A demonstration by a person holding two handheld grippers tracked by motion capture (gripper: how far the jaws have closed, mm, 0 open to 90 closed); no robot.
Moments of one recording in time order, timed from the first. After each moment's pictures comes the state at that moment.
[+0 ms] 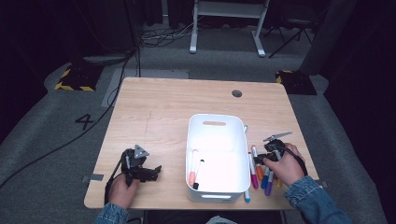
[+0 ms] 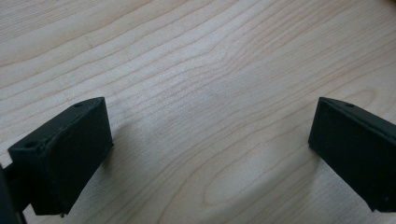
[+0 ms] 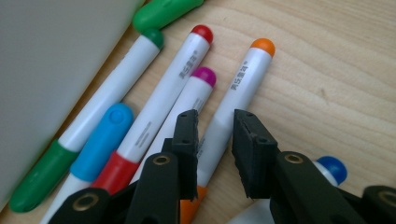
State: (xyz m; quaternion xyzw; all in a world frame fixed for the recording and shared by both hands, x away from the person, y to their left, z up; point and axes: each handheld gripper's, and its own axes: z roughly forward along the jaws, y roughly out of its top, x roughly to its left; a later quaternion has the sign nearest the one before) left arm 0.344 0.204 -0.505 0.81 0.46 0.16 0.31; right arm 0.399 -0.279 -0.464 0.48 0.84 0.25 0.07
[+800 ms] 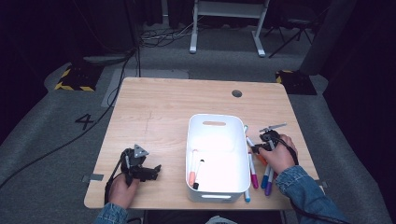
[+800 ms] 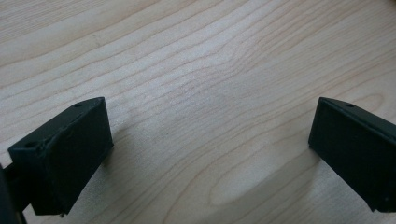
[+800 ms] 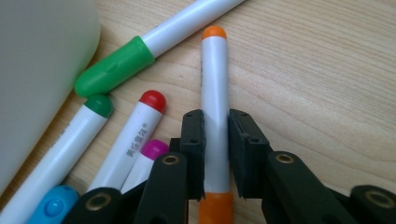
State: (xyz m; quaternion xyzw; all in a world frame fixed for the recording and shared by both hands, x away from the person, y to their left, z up) left arm 0.345 0.204 -0.505 0.81 0.47 0.16 0.31; right arm 0.438 -0.273 -0.474 0.49 0.83 0.25 0.11
